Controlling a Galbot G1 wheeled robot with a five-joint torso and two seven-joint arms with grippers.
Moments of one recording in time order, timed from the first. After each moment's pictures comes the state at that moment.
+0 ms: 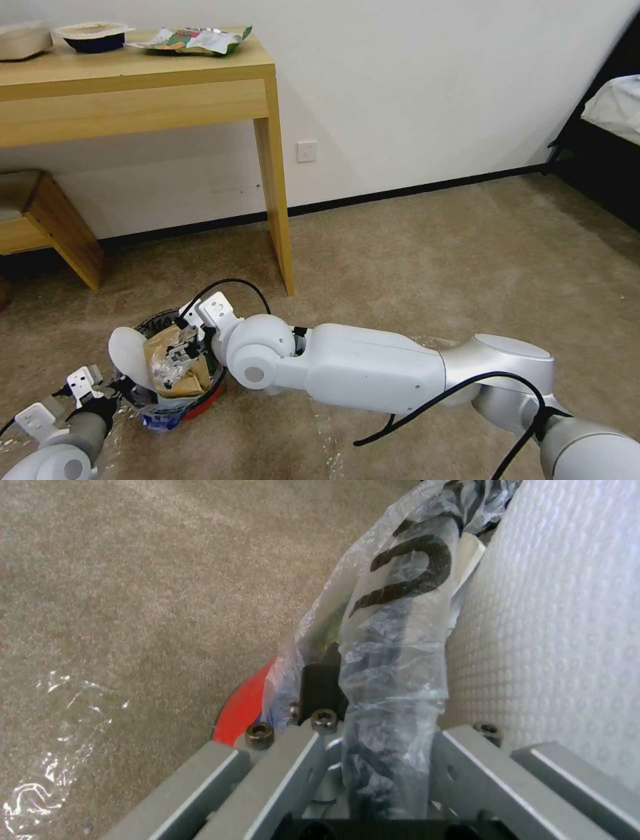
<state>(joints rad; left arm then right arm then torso) 1.54 -1.48 -1.04 -2.04 -0.73 0.63 -0.08 -0.18 1.44 -0.90 1.71 1.32 -0.63 0.70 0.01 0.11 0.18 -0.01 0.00</state>
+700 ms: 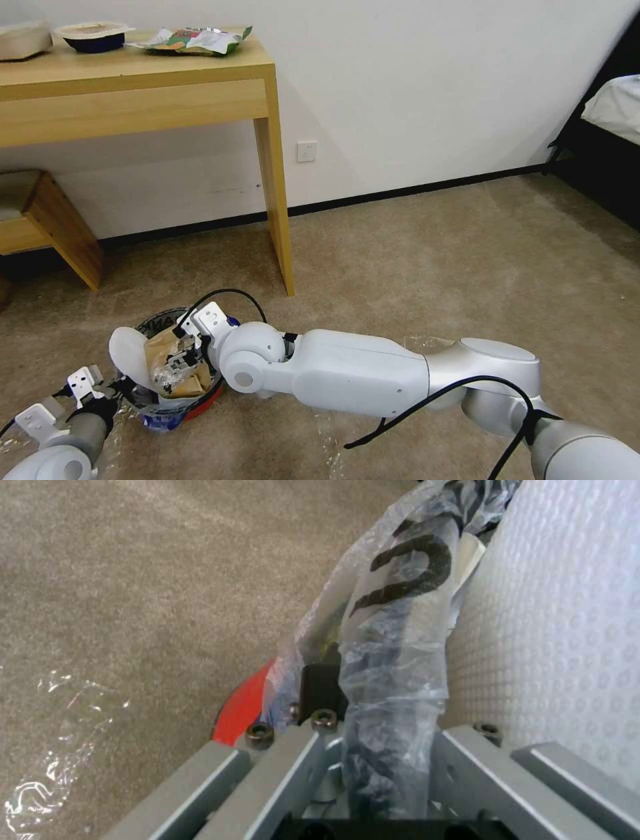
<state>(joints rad) 1.55 -1.48 -1.05 -2.04 -0.73 0.63 -0.08 -0.20 1.47 -0.92 1.60 1.28 -0.61 0.64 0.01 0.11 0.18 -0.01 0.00</state>
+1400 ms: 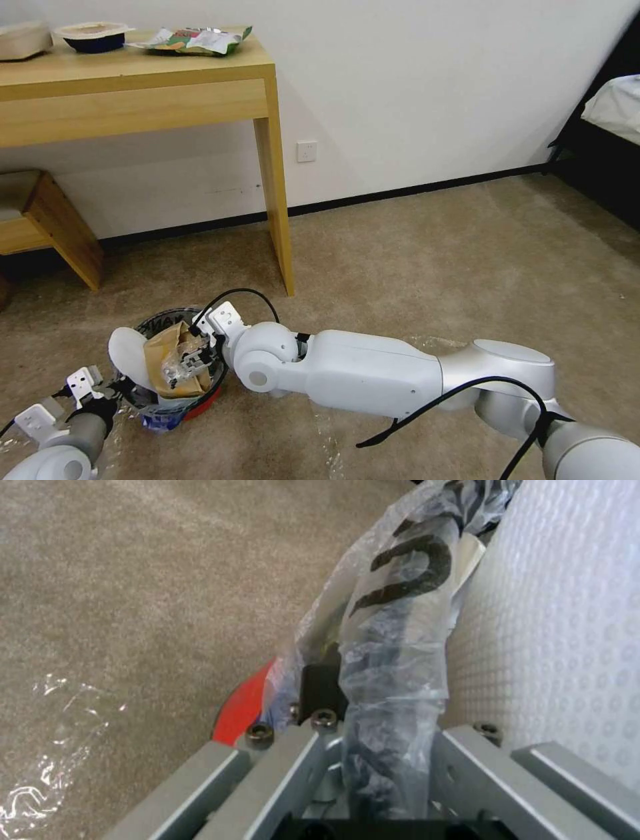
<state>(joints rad) 1.54 -1.48 -1.05 -2.04 -0.73 0.63 -0.08 -0.21 1.41 -0.91 1.66 1.33 -0.63 0.71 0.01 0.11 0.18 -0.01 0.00</state>
